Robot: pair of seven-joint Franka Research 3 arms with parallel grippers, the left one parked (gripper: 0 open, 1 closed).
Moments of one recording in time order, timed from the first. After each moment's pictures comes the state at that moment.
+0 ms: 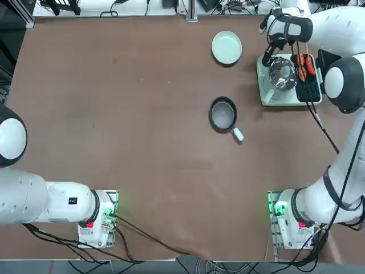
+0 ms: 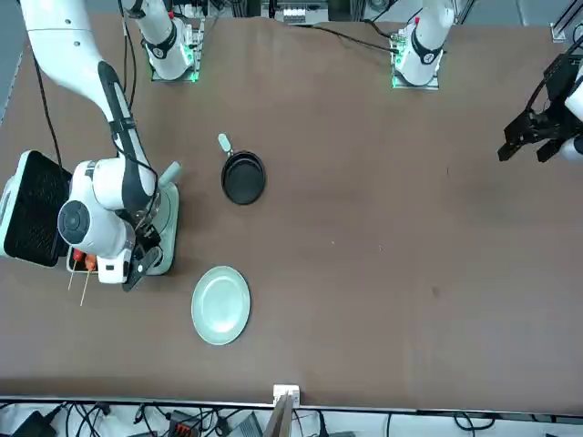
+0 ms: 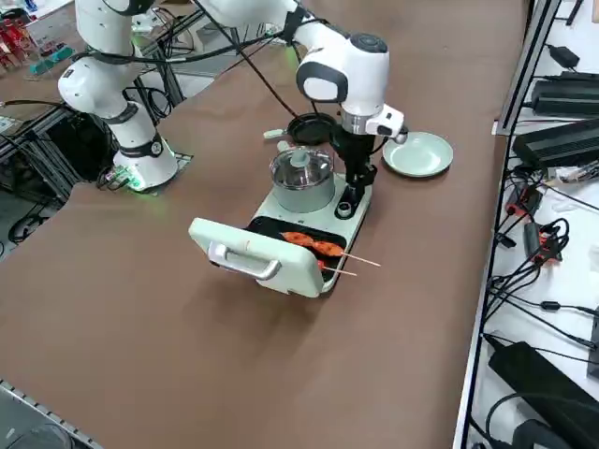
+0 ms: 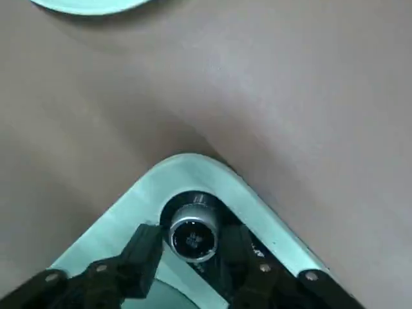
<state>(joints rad) 0.12 0.59 -0.04 -1.69 0.01 2.20 -0.73</state>
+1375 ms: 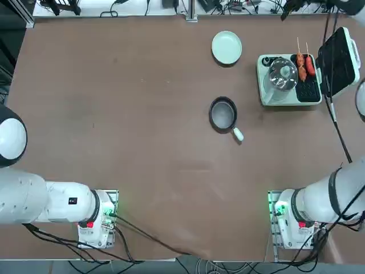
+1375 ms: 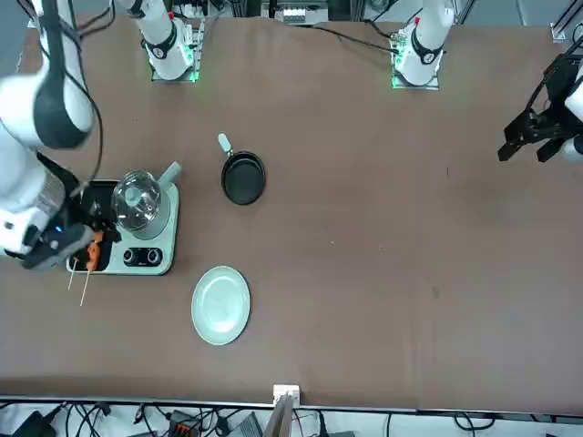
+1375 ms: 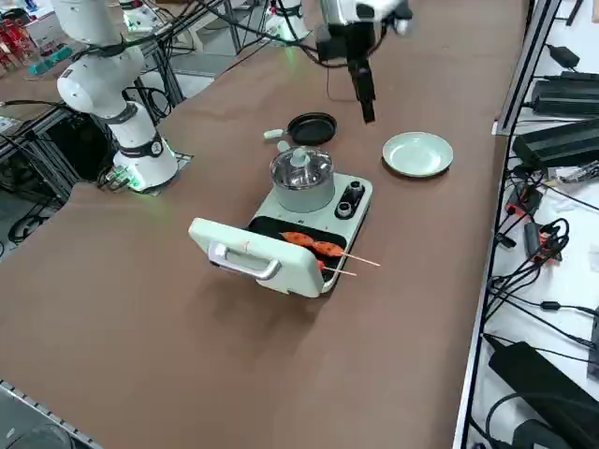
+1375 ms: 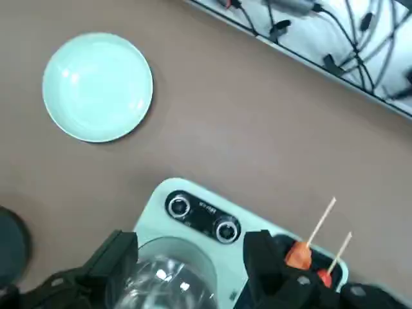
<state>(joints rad) 0.08 0.22 -0.05 -1.62 0.07 2.01 -0.41</state>
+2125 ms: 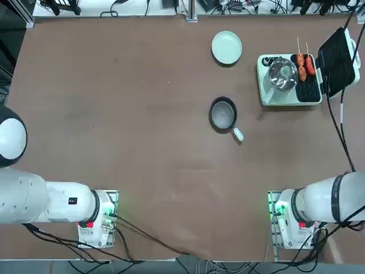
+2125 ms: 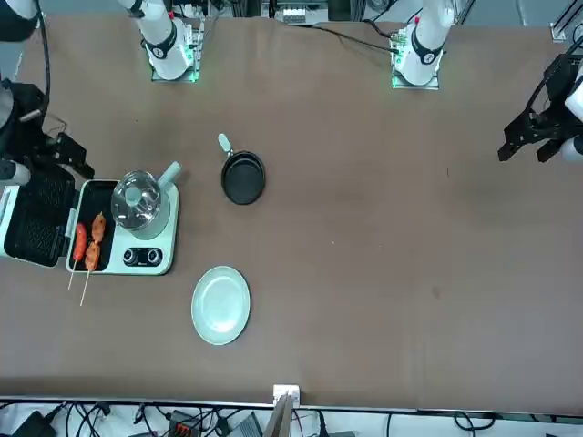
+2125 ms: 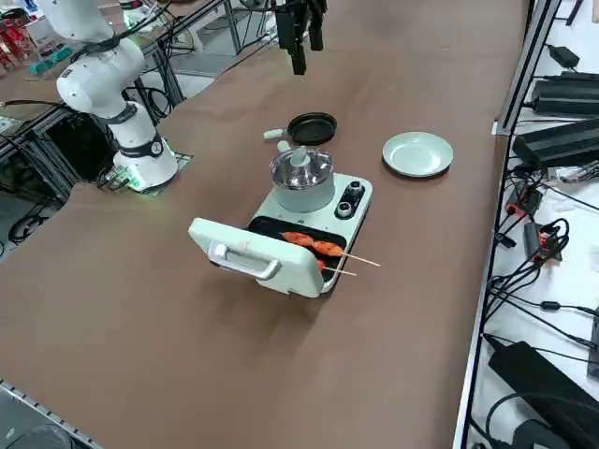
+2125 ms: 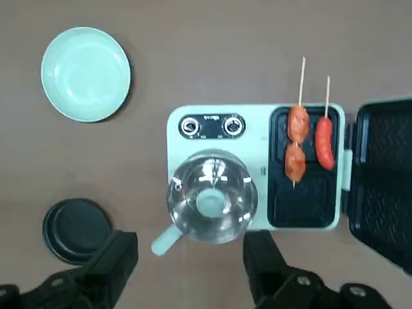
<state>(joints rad) 0.06 0.02 -0.06 -1.62 0.04 1.67 0.04</state>
